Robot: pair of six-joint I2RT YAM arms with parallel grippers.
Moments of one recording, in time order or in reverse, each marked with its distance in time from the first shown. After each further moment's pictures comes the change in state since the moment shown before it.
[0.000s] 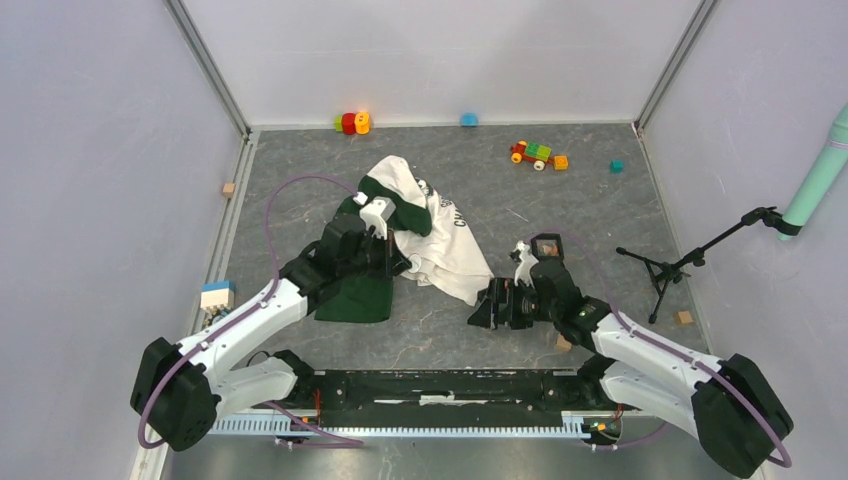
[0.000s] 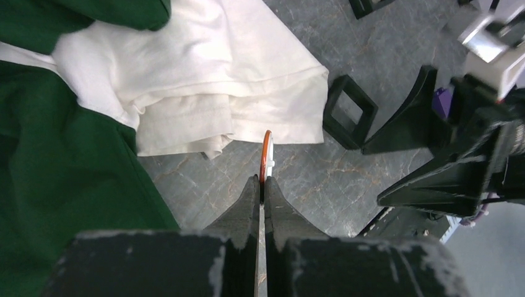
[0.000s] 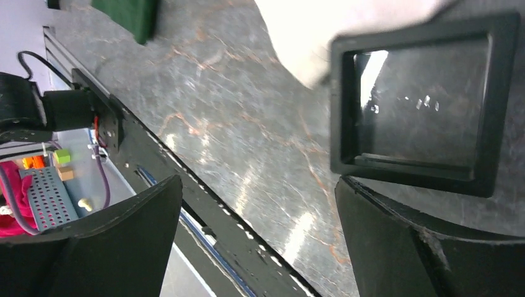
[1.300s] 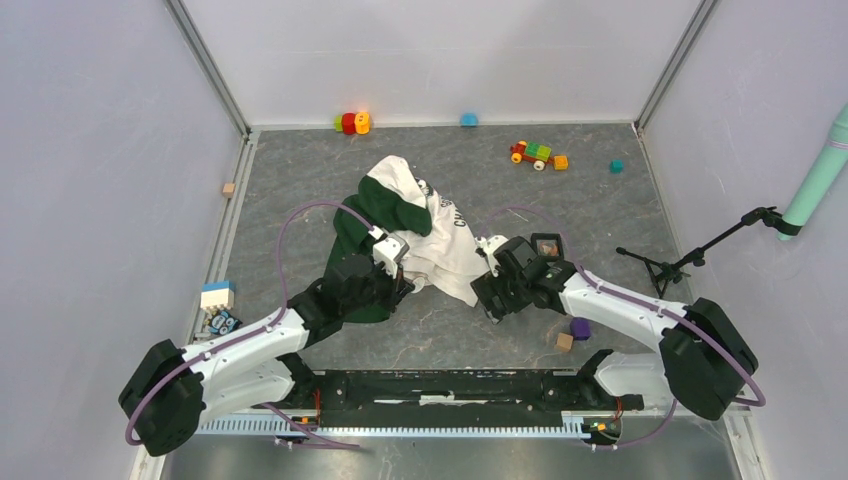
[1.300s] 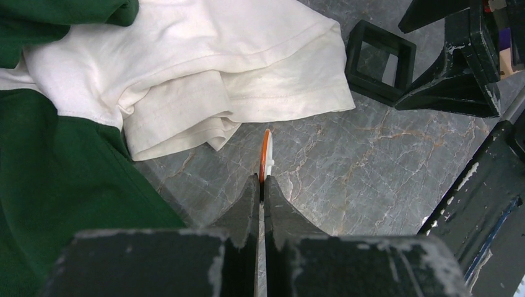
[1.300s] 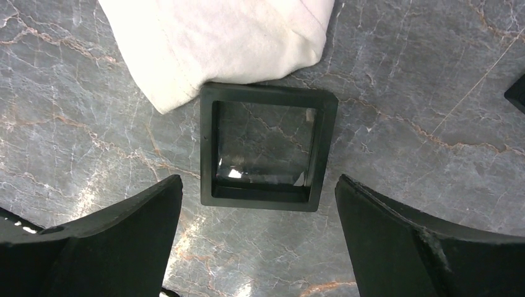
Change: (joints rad) left arm -0.165 -0.087 -0.293 0.305 -0.129 0.210; right arm 0.090 0.316 0.375 -0.425 0.425 -0.595
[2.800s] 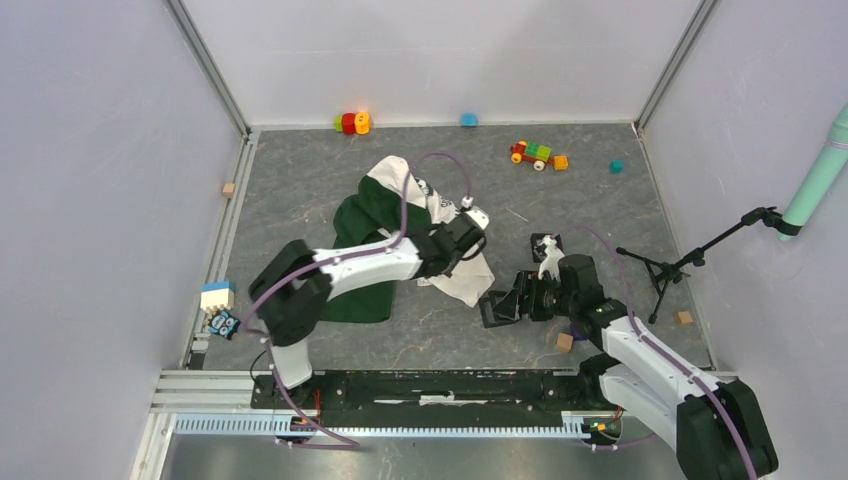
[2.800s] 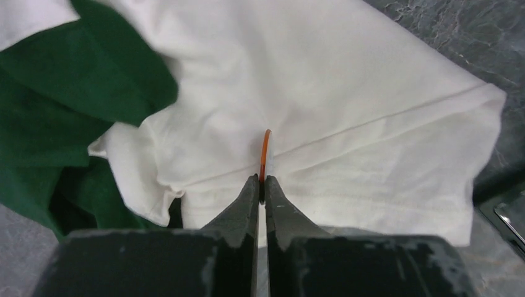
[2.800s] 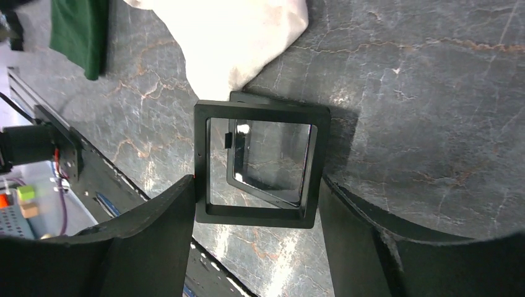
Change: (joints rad) left arm -0.173 0.759 0.779 -0.504 -0.493 0.067; right arm -0.355 -0.360 -0.361 0.288 -0.491 0.344
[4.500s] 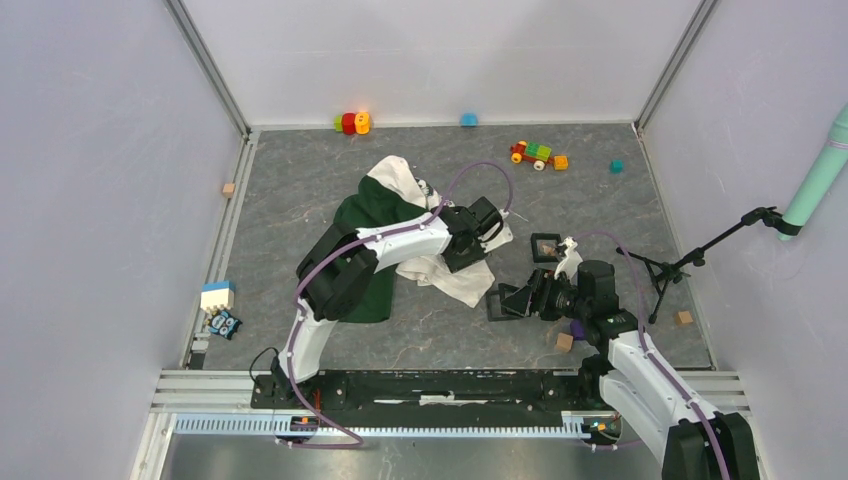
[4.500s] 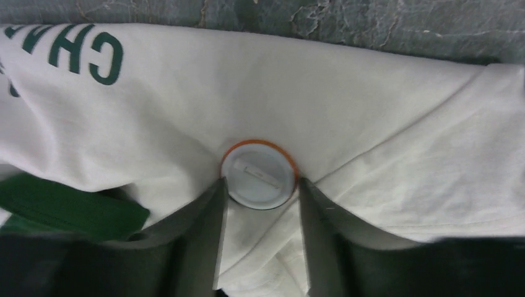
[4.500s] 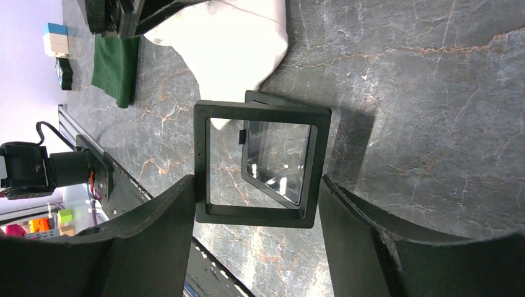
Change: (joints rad) left arm 0.038 0.372 0.392 -0.266 0.241 0.460; right arm -0.171 -0.139 -0.089 0.056 -0.114 0.065
